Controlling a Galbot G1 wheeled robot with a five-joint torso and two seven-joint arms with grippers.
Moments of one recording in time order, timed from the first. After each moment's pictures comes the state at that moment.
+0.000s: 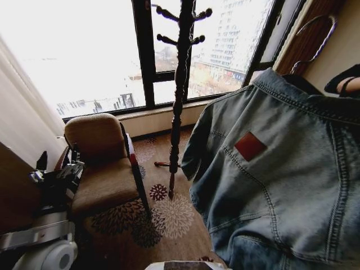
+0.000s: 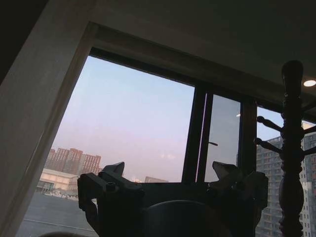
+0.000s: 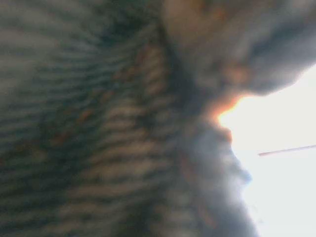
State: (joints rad) left arm 1.70 -1.48 -0.98 -2.50 -0.57 -0.13 0.01; right arm -1.06 0.86 0.55 2.29 0.90 0.40 0.06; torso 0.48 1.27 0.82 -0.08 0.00
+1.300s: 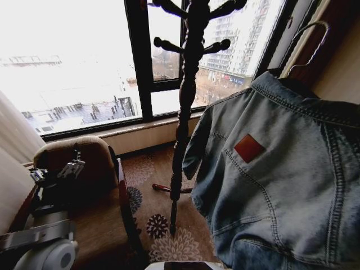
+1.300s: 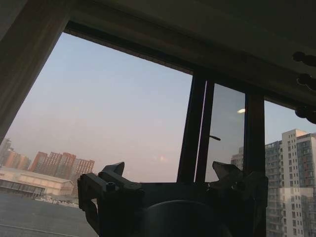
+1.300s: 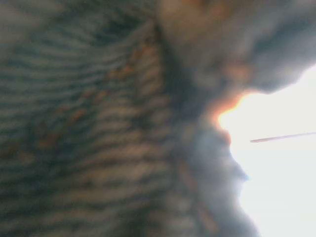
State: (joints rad) left arm 1.69 -1.48 -0.97 -2.50 -0.57 -0.14 0.02; right arm -1.07 0.87 0.55 2.28 0.88 0.40 0.06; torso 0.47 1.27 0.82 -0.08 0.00
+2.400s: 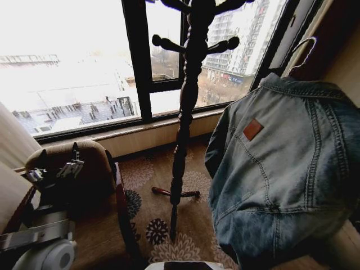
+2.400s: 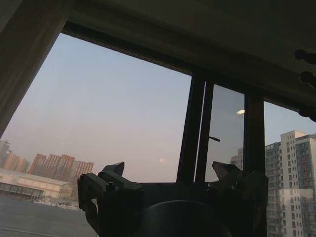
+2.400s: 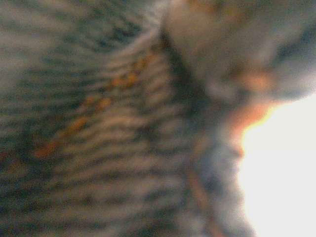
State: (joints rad) left arm 1.69 -1.48 -0.98 -2.50 -0.57 -0.14 0.02; right arm -0.88 0.79 0.47 2.14 0.87 0.22 0.40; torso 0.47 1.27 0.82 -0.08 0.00
